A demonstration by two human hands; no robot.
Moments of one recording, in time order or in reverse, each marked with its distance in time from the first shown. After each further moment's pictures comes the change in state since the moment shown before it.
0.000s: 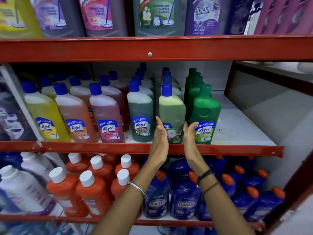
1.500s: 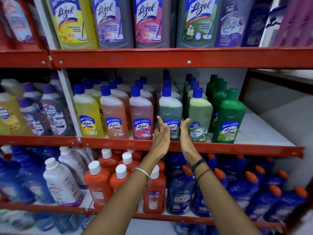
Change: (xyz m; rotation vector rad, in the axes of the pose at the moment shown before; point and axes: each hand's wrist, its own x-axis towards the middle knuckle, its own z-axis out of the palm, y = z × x) left_hand -0.011 -0.018 -0.100 0.188 -0.017 0.020; right_hand -0.015 -0.017 0.105 -0.045 -0.010 0.003
